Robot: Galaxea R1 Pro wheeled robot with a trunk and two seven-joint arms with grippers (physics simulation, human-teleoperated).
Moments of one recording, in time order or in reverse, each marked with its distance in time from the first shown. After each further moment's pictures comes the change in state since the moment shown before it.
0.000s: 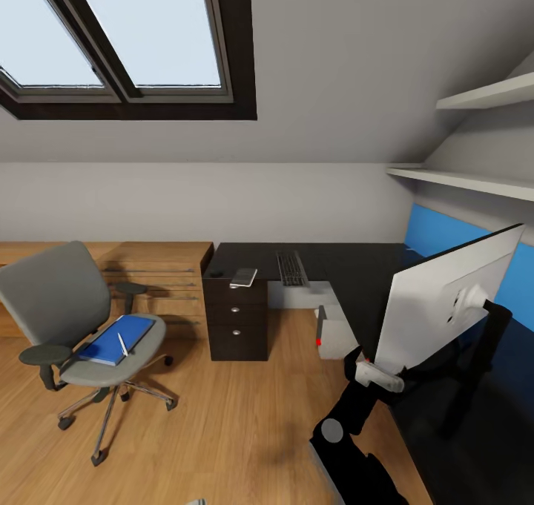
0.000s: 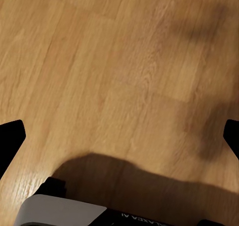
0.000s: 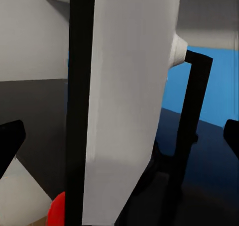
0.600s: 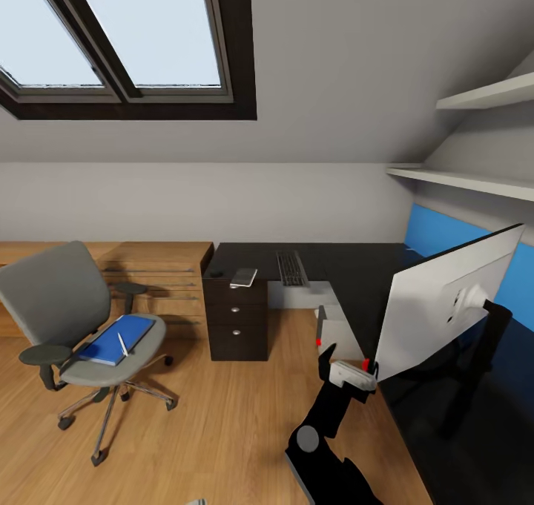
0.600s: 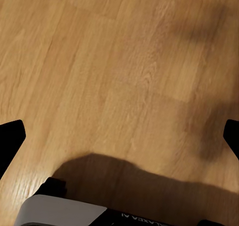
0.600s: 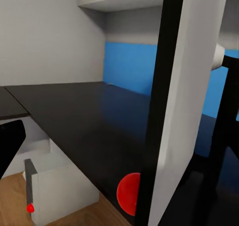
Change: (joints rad) left arm 0.000 0.000 0.001 0.000 -0.001 0.001 0.000; right arm 0.003 0.061 0.116 0.004 0.003 -0.003 -0.009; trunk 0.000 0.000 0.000
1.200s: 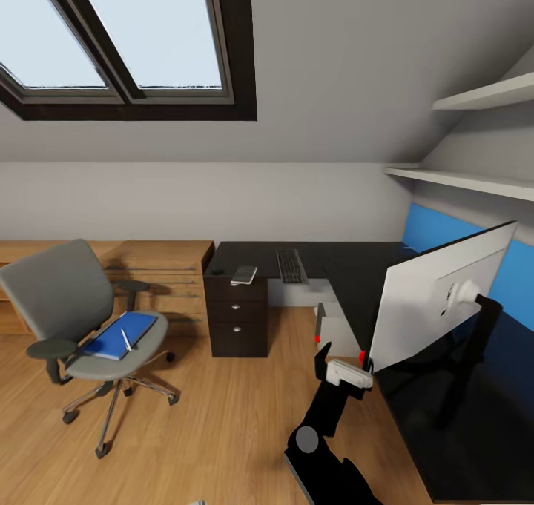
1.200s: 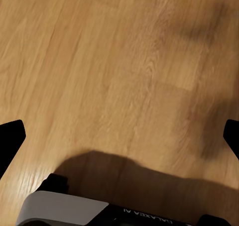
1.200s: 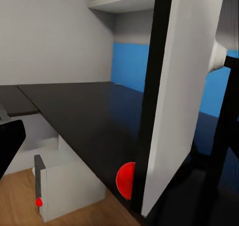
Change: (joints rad) left arm 0.000 0.000 0.001 0.000 -0.002 0.021 0.000; right arm 0.000 0.000 0.005 0.000 0.000 -0.005 0.043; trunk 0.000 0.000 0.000
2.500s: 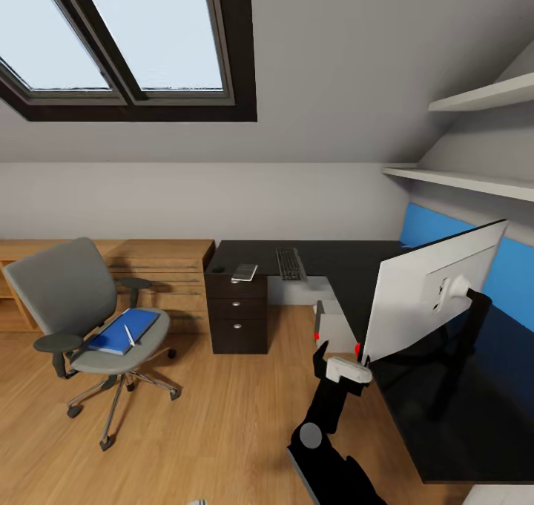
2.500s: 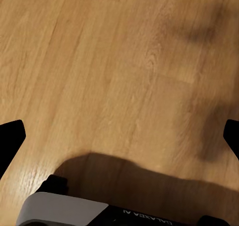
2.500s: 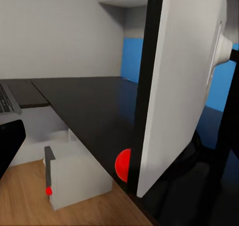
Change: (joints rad) left arm 0.000 0.000 0.000 -0.004 -0.002 0.001 0.002; right arm -0.001 0.000 -0.035 -0.005 -0.012 0.005 0.090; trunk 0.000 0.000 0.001
